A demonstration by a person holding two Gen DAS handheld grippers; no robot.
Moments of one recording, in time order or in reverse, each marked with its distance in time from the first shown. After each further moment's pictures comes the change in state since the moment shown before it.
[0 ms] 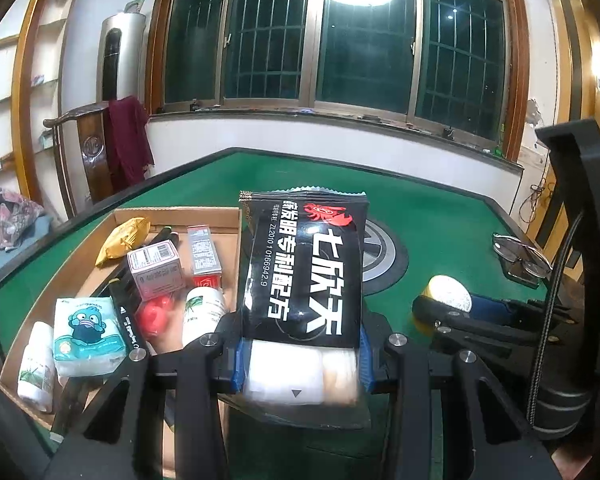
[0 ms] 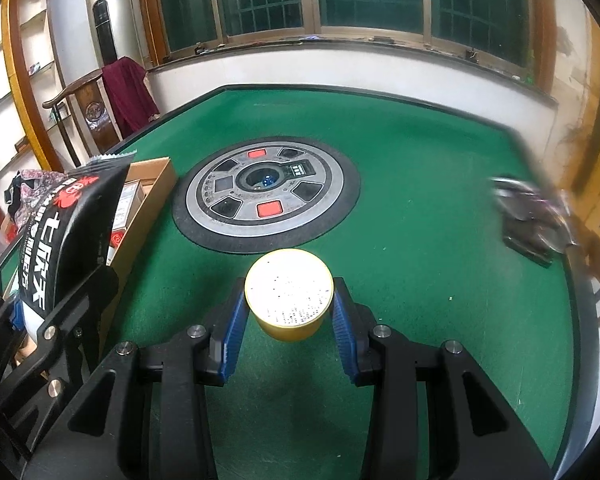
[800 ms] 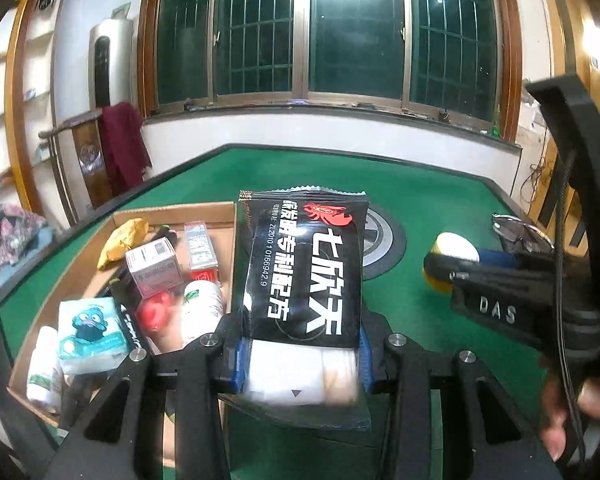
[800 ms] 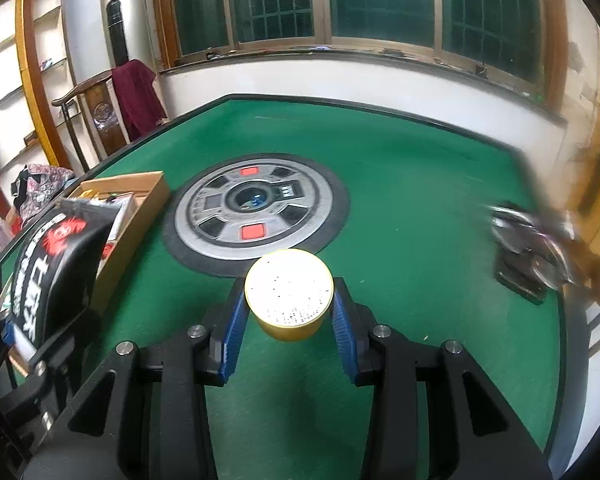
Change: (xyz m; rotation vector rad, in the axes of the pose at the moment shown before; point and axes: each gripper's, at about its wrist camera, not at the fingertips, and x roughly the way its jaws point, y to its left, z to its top) left arm 0.000 -0.012 0.002 0.049 0.034 0.016; right arm 0.001 -0.018 0.018 -0.054 -0.023 0.037
